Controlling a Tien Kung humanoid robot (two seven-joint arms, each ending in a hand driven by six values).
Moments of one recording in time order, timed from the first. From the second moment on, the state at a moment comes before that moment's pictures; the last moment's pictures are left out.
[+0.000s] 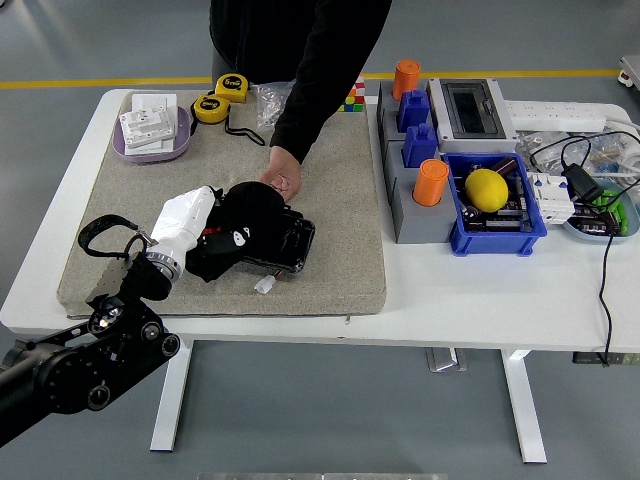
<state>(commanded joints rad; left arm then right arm) -0.52 0.25 -0.63 -1.13 1.79 0.43 0.36 -0.06 -0.30 0.96 0.22 -0.35 0.02 -0.06</state>
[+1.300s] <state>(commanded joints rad) -0.58 0.21 -0.49 -1.22 1.86 0.42 0.46 -0.05 -0.30 0.94 0.21 -0.32 0.02 -0.06</state>
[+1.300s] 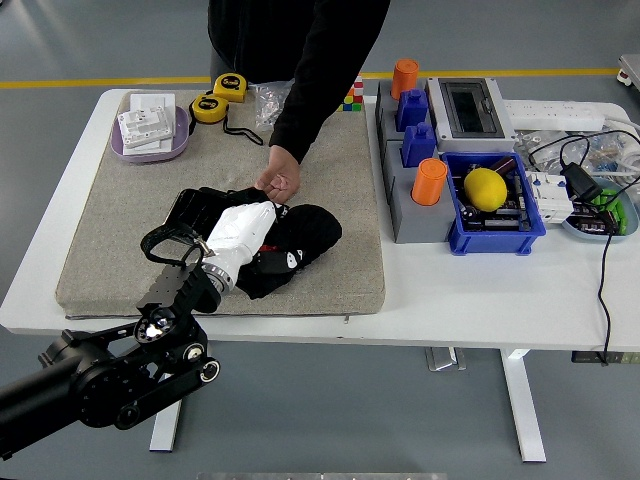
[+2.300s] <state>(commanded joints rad) -0.55 0.27 -0.62 -1.16 1.89 0.42 0.44 -0.06 -0.29 0.95 0.21 -0.32 0.02 -0.06</state>
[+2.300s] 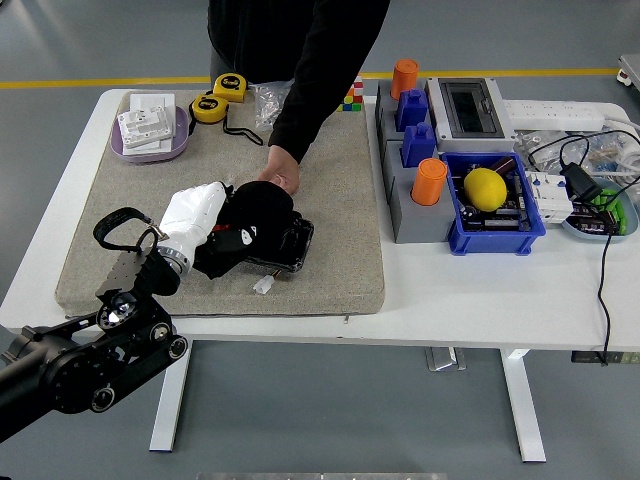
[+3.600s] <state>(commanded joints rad) -0.52 0.39 -0.76 -1.11 1.90 0.41 0.40 -0.07 -0.29 0.97 0.21 -0.34 0.02 -0.06</state>
